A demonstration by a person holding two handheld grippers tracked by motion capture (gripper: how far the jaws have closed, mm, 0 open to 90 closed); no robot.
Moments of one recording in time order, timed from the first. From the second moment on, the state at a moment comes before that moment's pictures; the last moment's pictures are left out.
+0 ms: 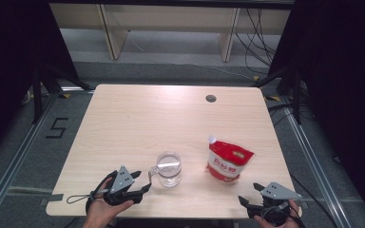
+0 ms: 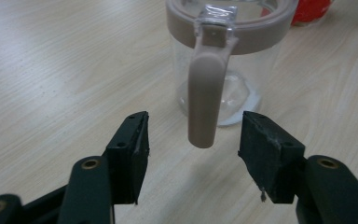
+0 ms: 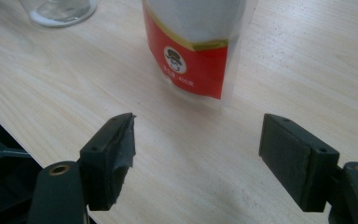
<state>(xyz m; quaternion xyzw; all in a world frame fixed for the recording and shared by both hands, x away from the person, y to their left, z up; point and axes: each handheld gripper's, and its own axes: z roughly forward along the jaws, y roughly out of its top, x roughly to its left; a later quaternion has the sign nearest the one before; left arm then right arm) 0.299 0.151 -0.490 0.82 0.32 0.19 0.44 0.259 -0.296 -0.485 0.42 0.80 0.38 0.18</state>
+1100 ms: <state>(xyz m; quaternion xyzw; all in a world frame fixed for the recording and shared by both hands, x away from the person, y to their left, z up) 0.328 0.145 -0.493 0.82 0.31 0.18 0.45 0.262 -0.296 -0.486 0.40 0.81 0.38 0.19</state>
